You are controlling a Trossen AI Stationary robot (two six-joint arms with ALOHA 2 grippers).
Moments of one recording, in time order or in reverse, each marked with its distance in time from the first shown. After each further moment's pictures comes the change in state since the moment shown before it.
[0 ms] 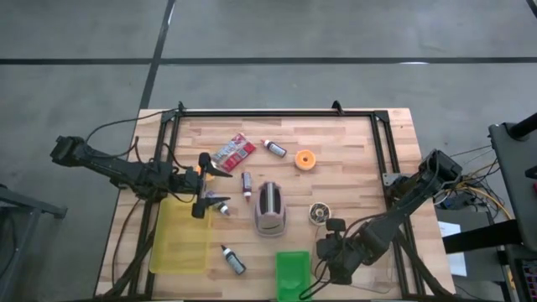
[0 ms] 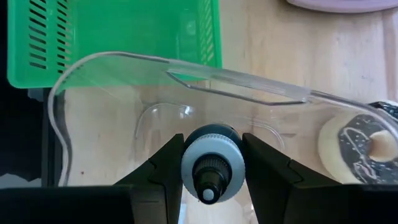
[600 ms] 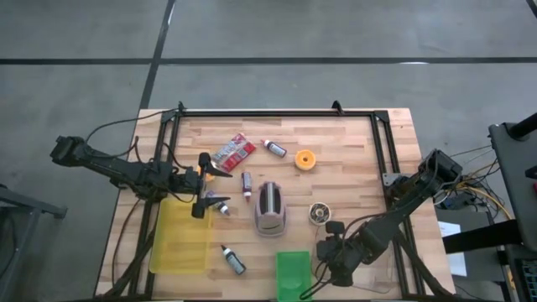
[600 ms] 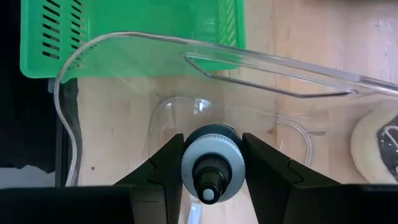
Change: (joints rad) left arm 0.000 -0.002 0.000 -0.003 0.000 -0.003; right arm 0.000 -0.001 -0.059 0.091 -0.060 0.002
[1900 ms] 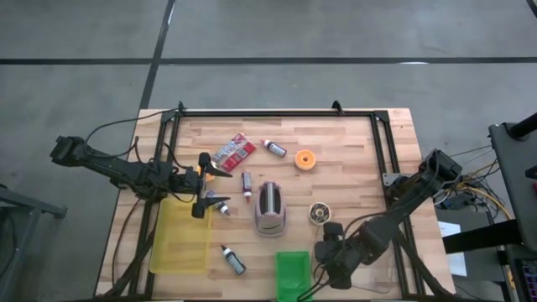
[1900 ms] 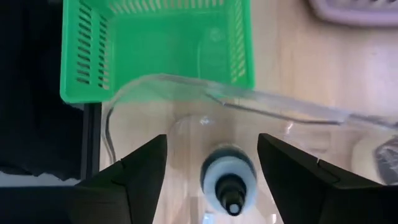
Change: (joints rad) left arm 0.000 0.000 0.000 0.000 -0.002 0.004; right arm -0.008 0.000 0.077 -0.034 0.009 -0.009
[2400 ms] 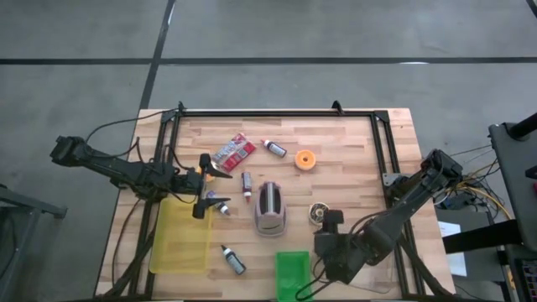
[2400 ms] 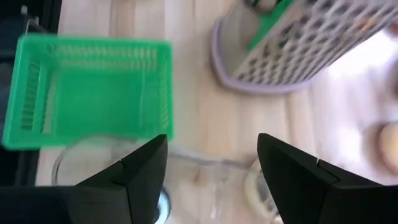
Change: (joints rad) left arm 0.000 0.000 0.000 -0.059 -0.002 -0.016; right arm 0.000 -0.006 0.197 -0.244 0.297 -0.108
